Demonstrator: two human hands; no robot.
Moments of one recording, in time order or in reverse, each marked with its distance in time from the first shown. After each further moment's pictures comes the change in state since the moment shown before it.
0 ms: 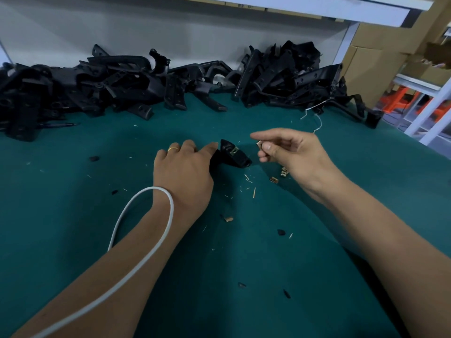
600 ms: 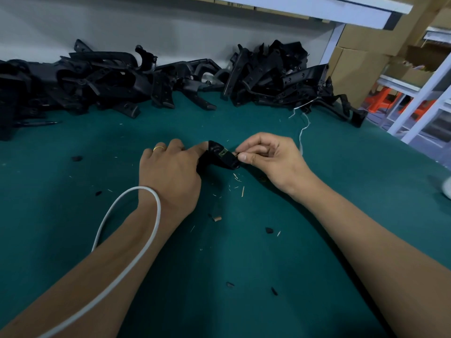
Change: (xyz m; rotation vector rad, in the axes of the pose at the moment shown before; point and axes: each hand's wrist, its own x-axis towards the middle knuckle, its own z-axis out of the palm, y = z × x) left_hand 0.001 -0.002 0.000 -0.061 0.019 0.027; right_hand 0.004 0.014 0.009 -0.092 -0.048 -0.003
